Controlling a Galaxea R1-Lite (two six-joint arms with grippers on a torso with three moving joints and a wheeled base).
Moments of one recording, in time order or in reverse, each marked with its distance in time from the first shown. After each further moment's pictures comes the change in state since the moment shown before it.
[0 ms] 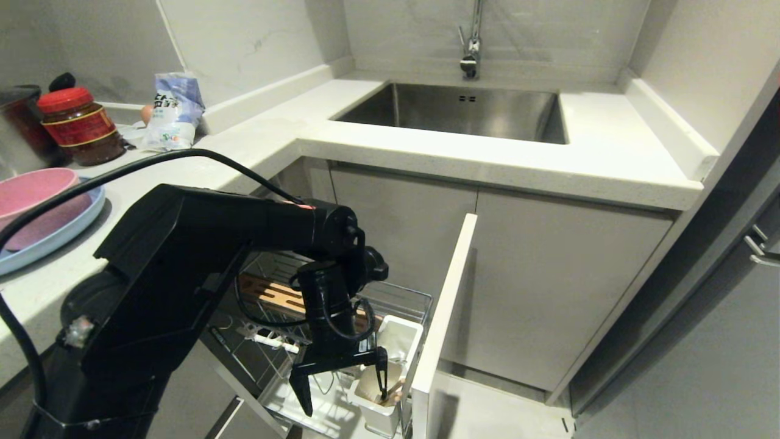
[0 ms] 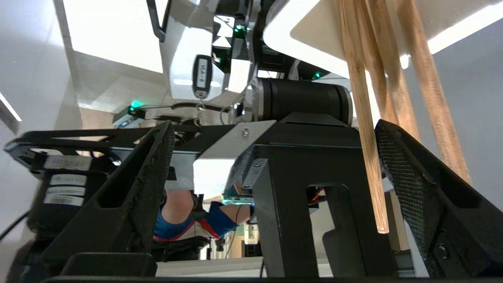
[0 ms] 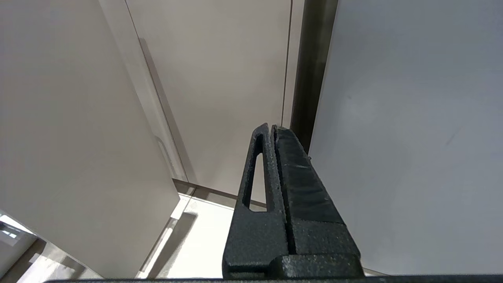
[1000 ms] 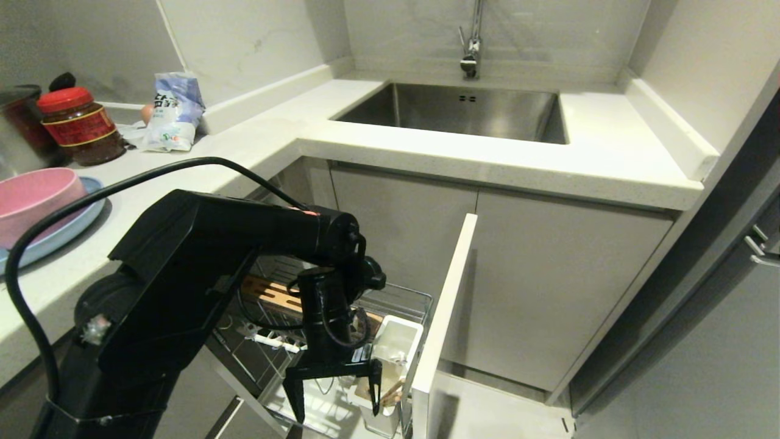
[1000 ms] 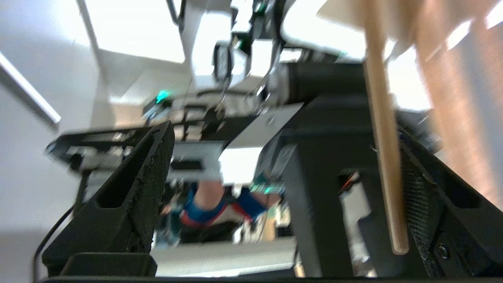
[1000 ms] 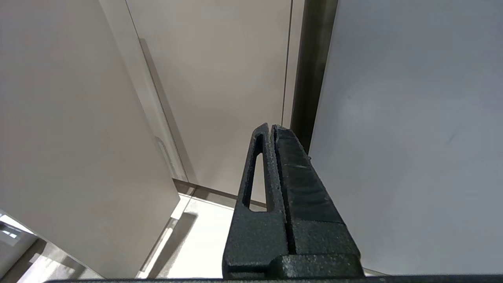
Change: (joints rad) left arm 0.006 0.028 0.005 0.047 -0.004 0.134; right arm 0.000 0.000 0.000 0.000 0.000 0.000
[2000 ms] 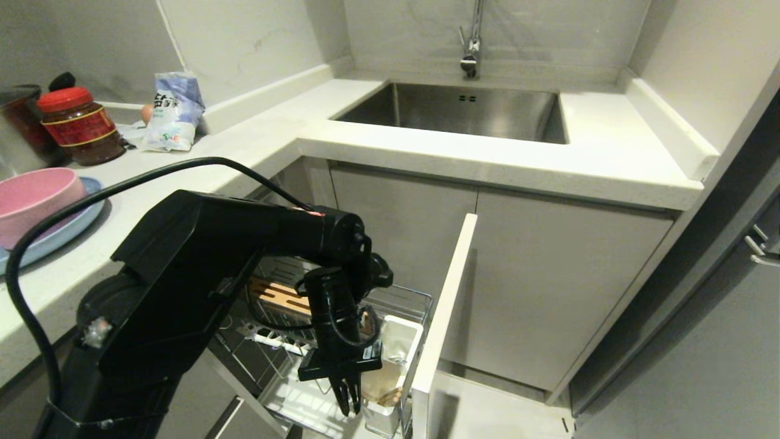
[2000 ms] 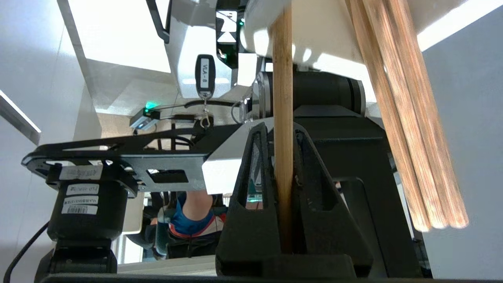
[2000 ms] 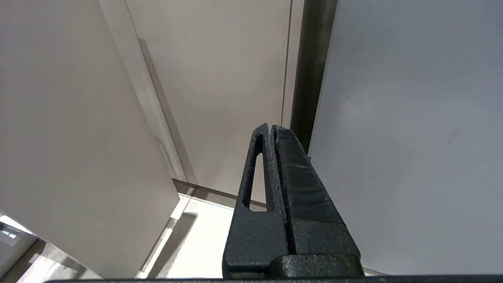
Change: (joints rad) left arm -0.021 -0.005 -0.004 -0.046 -0.026 -0.048; right arm 0.000 0.000 0.000 0.000 0.000 0.000
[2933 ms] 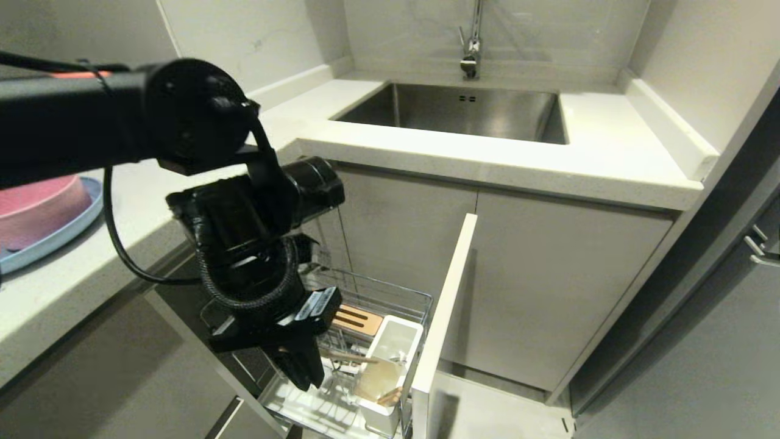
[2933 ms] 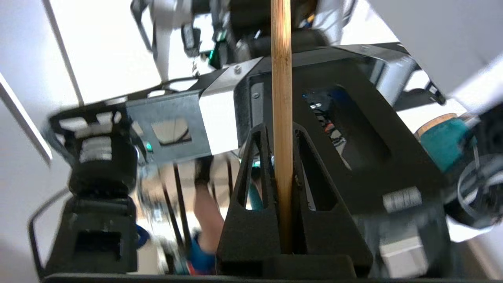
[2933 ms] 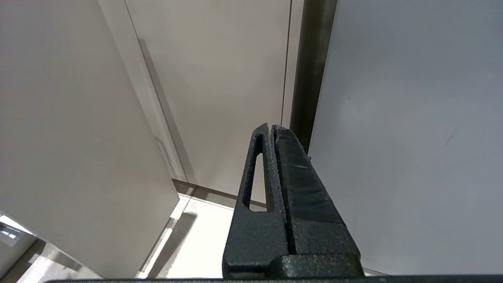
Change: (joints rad) left arm -0.057 -0.420 -0.057 0.195 -0.009 0.042; right arm 0.000 0.000 0.000 0.000 0.000 0.000
